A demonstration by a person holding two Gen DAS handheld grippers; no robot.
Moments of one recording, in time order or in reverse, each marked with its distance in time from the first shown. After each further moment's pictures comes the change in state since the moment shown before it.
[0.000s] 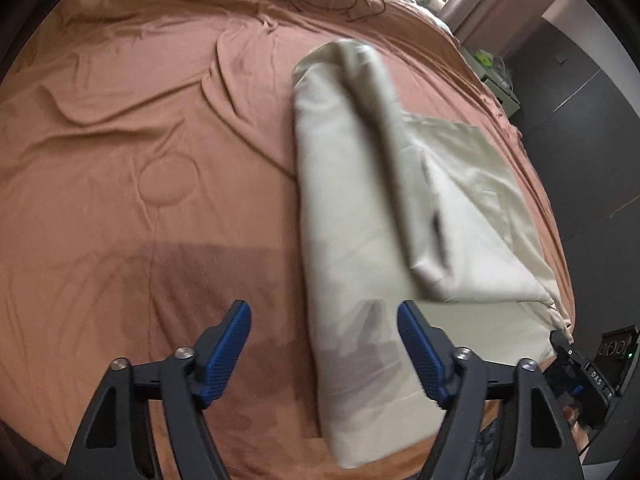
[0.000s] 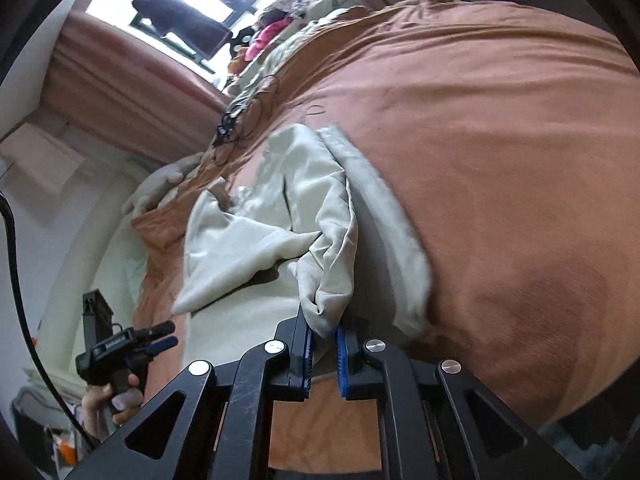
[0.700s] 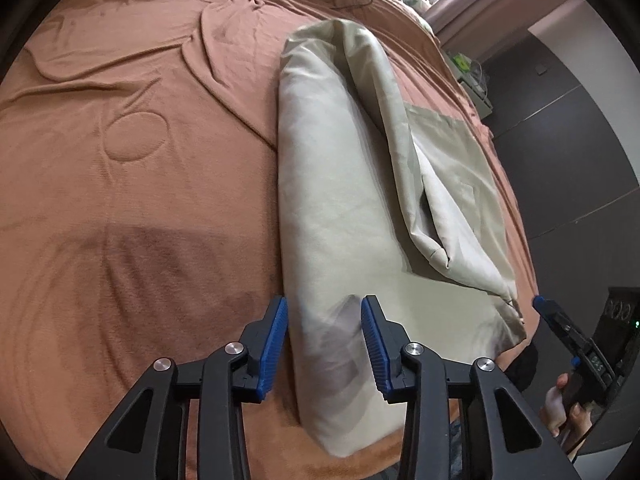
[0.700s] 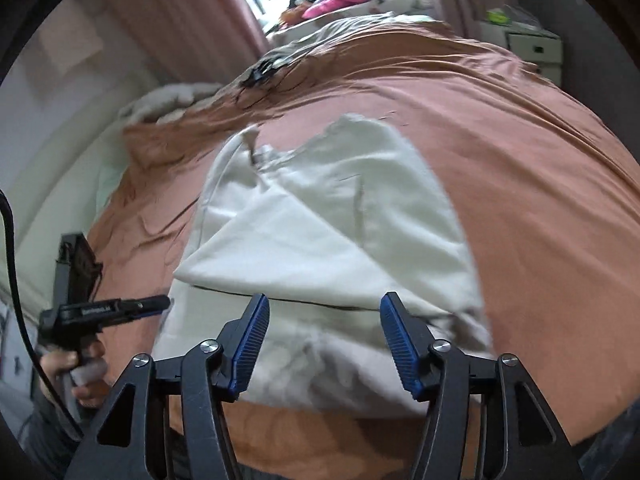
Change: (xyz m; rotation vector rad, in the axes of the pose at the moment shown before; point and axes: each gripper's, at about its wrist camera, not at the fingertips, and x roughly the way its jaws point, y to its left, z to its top) left arm 0.000 0.013 -0.021 -0.044 0.014 -0.165; right arm 0.034 0.107 0.020 -0.408 0.109 -0.149
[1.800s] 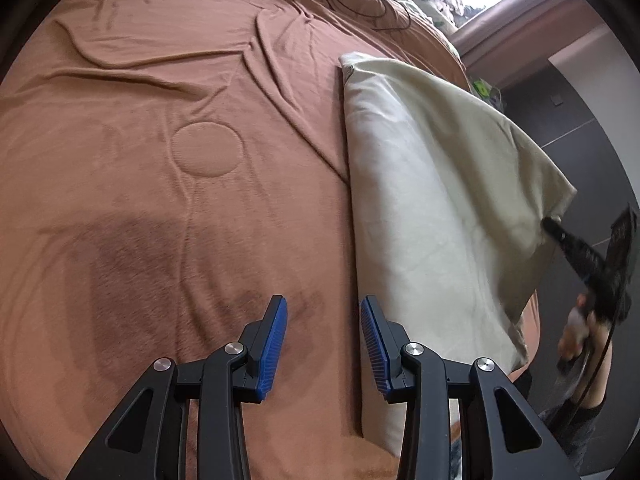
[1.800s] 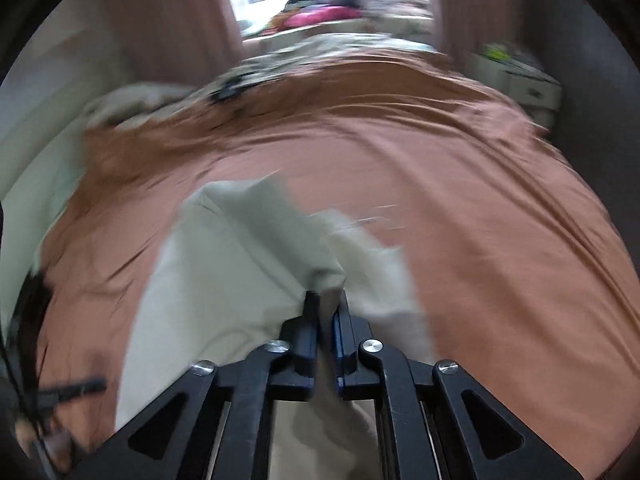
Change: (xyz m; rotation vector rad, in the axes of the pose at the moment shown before) left arm -0.017 0.051 0.018 -0.084 -0.024 0.008; right arm 0.039 -0.016 0.119 -0.014 -0.048 -0.213
